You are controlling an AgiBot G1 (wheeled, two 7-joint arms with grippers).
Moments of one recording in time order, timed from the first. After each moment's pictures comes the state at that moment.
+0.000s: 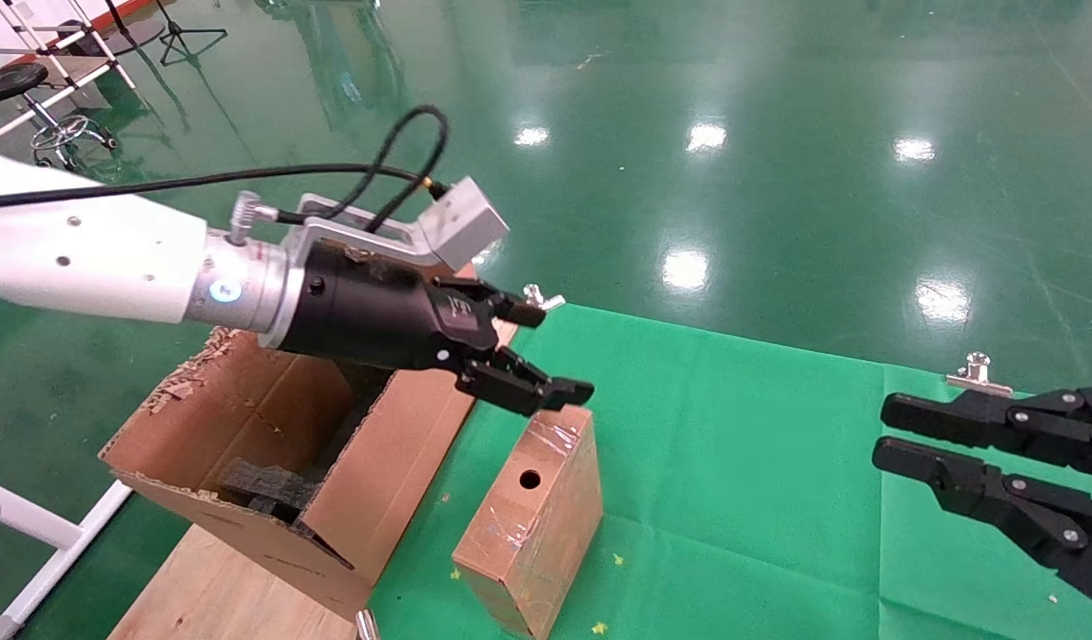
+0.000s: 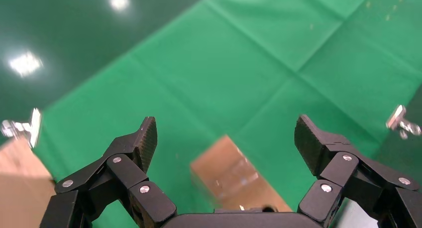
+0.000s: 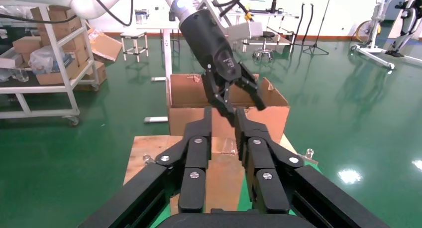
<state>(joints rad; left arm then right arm) -1.54 0.69 0.61 -1.35 1.49 1.44 -0.99 1.08 -0.58 -0.35 1.25 -0.68 -1.45 0.15</state>
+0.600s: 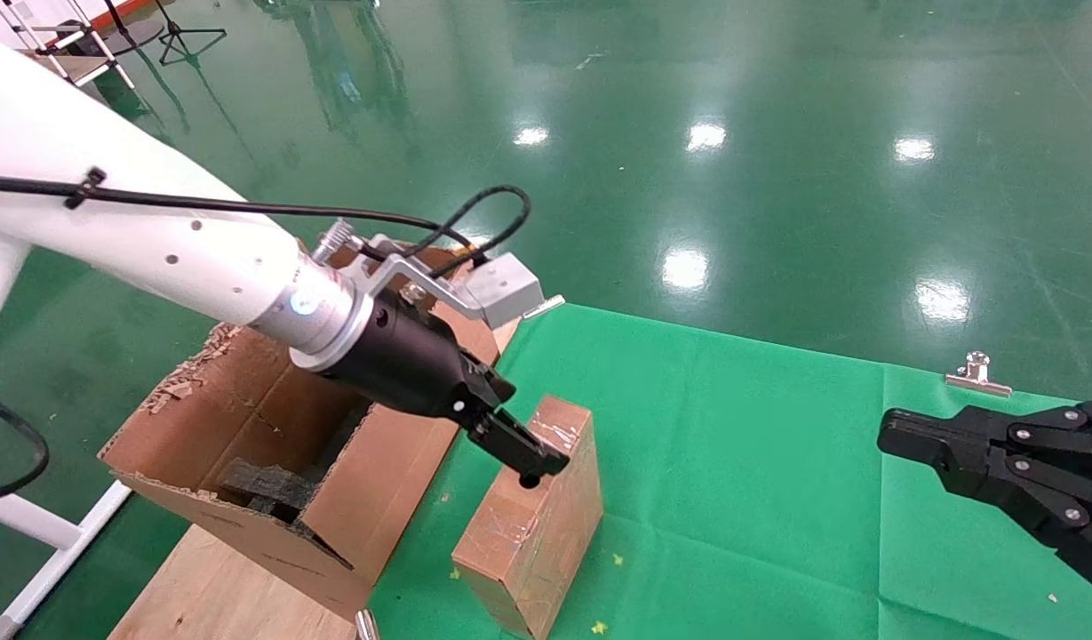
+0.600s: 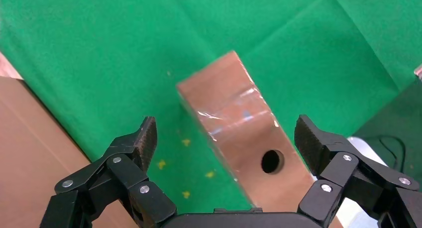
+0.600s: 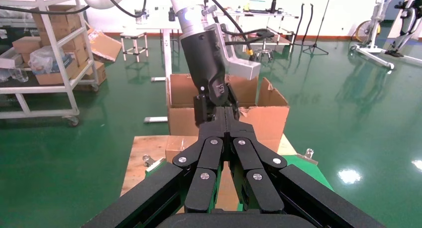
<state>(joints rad) -1.73 0.80 0.89 -1.36 1.62 1.57 -1.31 1.08 -0.58 -0.35 1.25 -0.68 -1.45 0.15</state>
